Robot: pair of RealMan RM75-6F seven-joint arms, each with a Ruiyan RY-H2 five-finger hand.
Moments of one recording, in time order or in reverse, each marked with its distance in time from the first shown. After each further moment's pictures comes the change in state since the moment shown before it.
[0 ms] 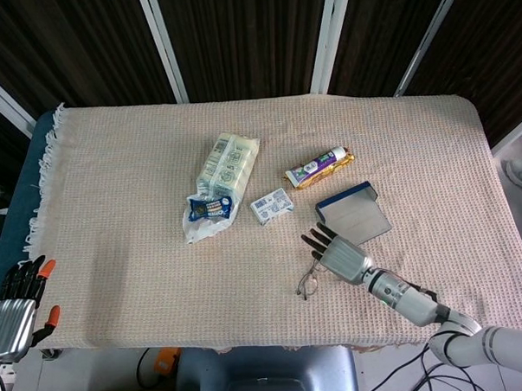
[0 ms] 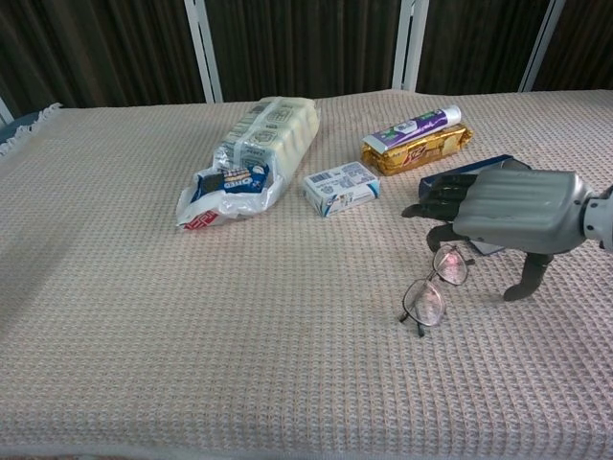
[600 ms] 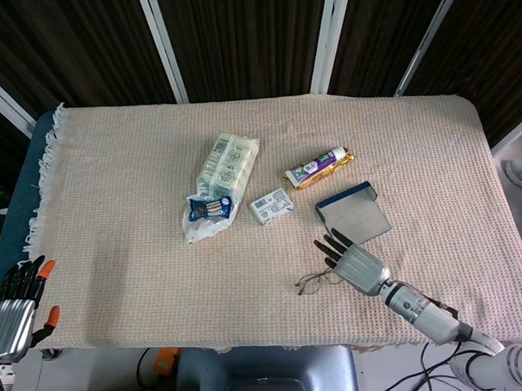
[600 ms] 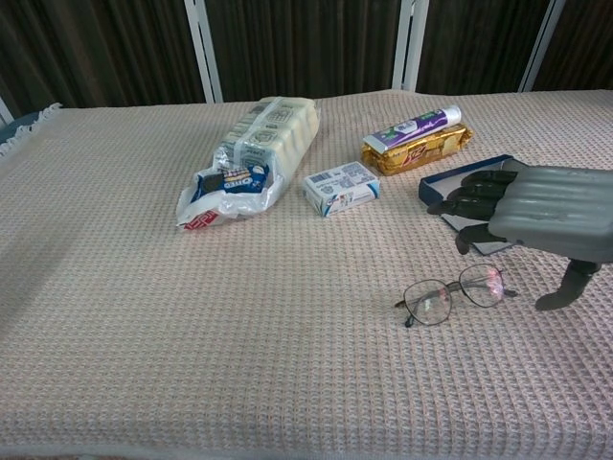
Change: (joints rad) left arm 0.001 0.004 0.001 -0.004 0.002 0.000 -0.004; right arm -0.070 0.063 -0.042 -0.109 -0.001 0.107 -0.011
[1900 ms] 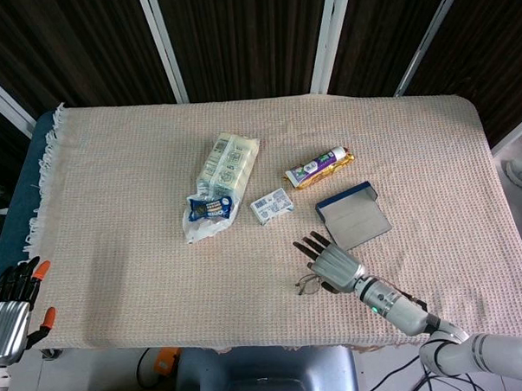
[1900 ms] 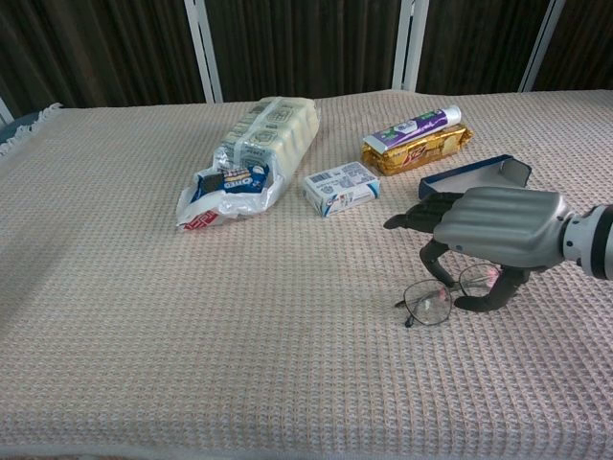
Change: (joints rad) left arm 0.011 0.011 0.001 0.001 0.006 0.014 -0.020; right arm 0.071 -0.129 0.025 0.083 0.070 -0.070 0.186
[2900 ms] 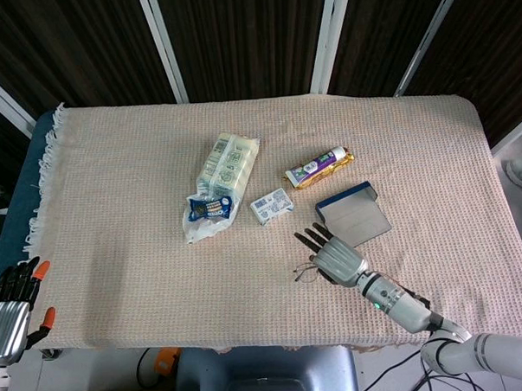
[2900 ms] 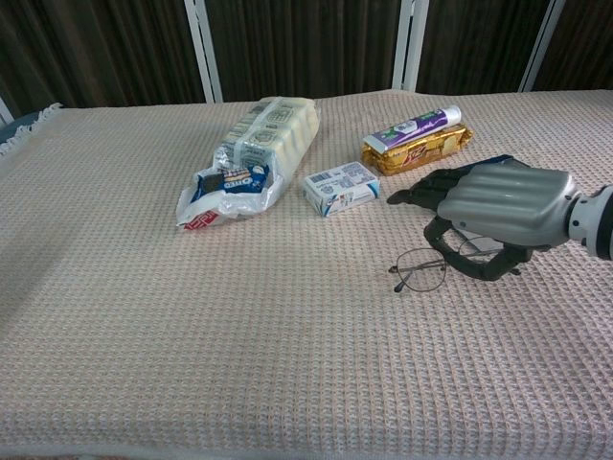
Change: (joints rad) left arm 0.002 0.000 0.000 0.000 0.001 -0.001 0.003; right arm -0.005 0.013 0.017 0.000 0.003 0.056 -0.004
